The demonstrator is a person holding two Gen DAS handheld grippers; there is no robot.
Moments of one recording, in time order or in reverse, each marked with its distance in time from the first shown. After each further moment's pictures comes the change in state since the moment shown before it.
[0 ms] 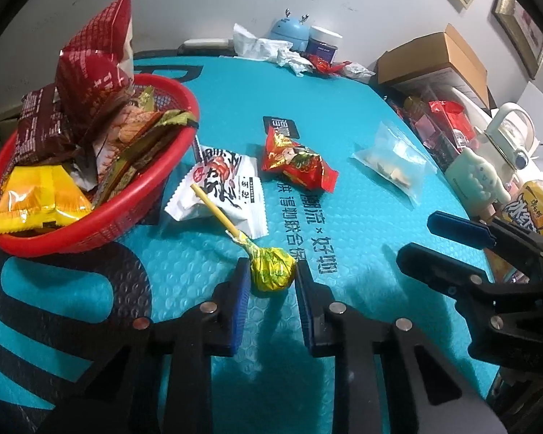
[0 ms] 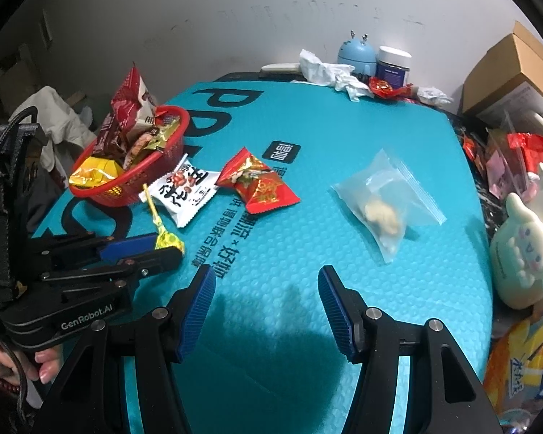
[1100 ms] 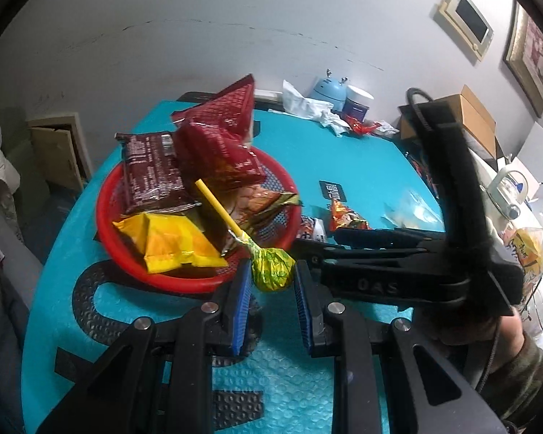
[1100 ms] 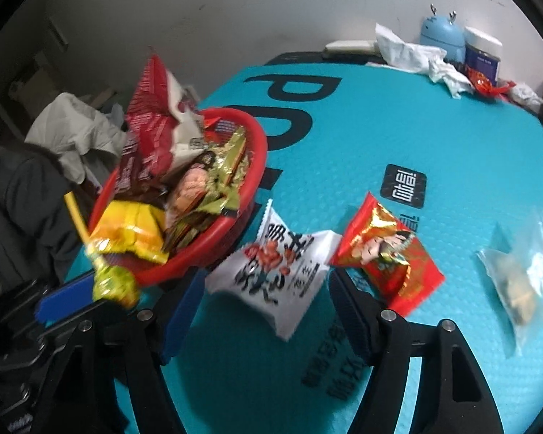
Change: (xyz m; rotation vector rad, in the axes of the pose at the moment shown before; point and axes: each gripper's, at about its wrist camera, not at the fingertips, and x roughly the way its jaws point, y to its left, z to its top) left arm -0.074 0.063 0.014 -0.078 -0.143 0.055; right arm 0.089 0.060 0.072 0.048 0.106 0.199
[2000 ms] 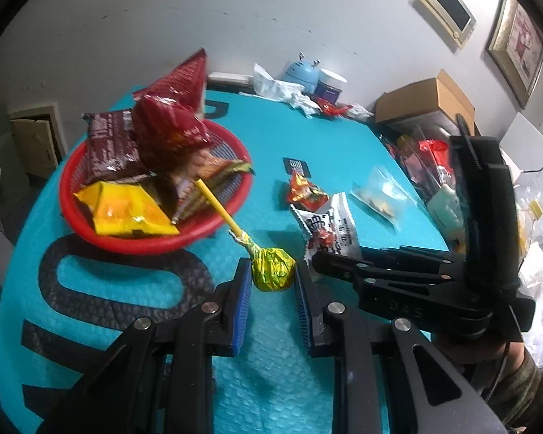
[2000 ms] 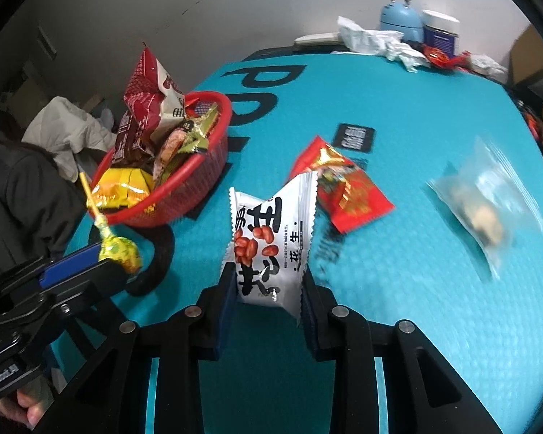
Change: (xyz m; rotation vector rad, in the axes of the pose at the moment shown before) left arm -0.001 -0.031 -0.020 0.020 0.053 -0.084; right arm -0.044 -0.020 -0.059 0.059 -0.023 -0.032
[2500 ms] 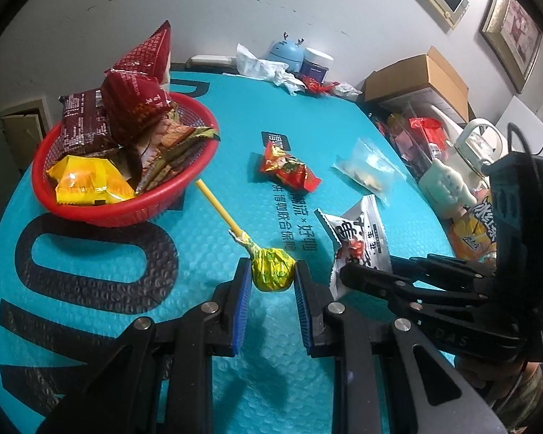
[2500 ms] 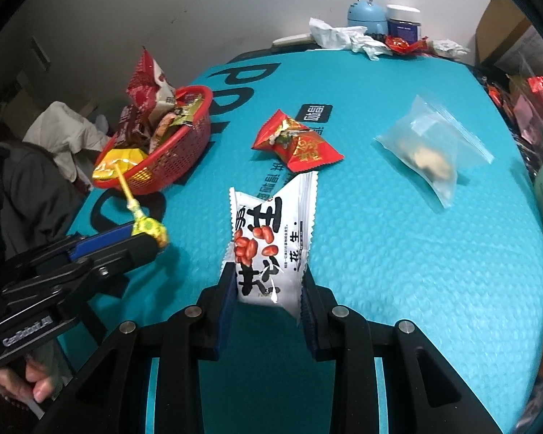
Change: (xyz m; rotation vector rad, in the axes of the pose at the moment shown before) left arm 0.012 -0.024 -0.017 0.019 0.050 -0.017; right arm -0.036 -0.014 -0.038 0.024 -0.026 -0.009
